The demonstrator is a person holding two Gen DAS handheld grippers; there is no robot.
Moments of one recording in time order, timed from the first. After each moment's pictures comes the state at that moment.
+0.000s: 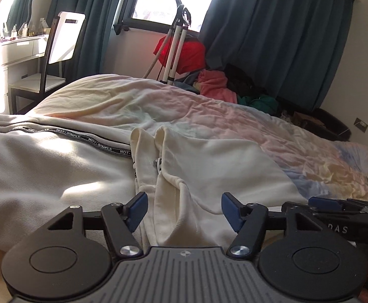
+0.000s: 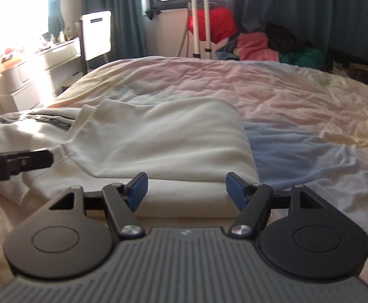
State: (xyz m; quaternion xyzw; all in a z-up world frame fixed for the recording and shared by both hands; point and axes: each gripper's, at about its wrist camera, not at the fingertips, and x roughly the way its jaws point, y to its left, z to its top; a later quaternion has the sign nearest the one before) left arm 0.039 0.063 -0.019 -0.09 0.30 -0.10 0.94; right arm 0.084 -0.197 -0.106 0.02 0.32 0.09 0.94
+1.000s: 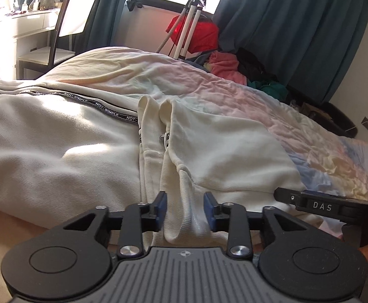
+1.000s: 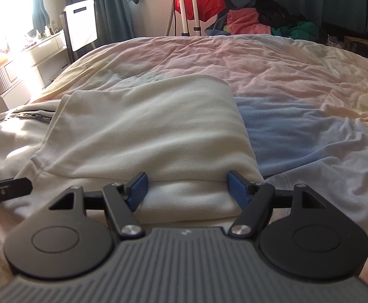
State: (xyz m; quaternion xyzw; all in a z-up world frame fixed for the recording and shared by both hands) left arm 0.027 0.067 -0.029 -0.13 0.35 -0.07 0.93; right arm 0.097 -0.203 -0.120 0.03 0.36 0.08 0.93
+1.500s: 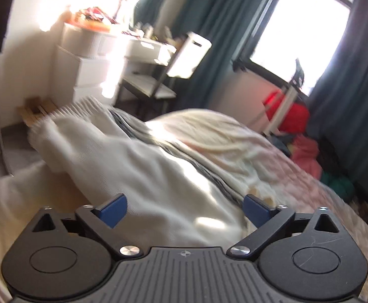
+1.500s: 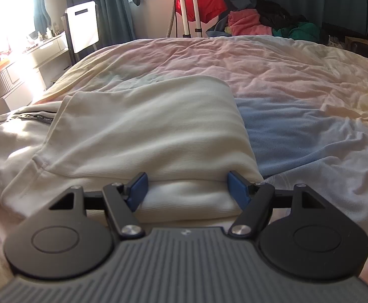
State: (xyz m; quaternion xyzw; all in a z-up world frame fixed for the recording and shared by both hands) left arm -0.028 0.175 0.035 -0.24 0.22 0.19 0.93; right arm 0.097 -0.205 -0.120 0.04 0.35 0.08 0.93
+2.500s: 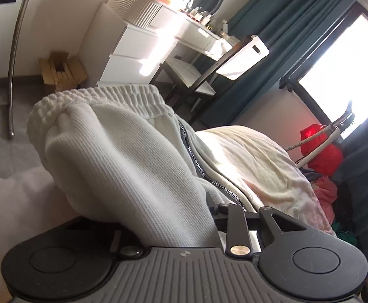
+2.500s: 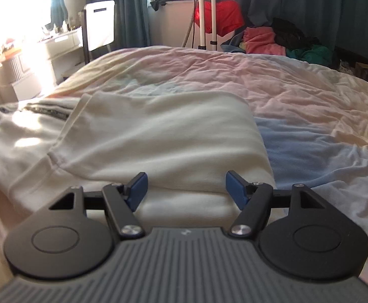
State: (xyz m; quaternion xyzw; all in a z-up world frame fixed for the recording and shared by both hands) left arm 0.033 0.306 -0.023 -0.35 0.23 0.21 0.88; right arm 0.095 -0.178 -0.119 -0.03 0.34 0.11 0.94
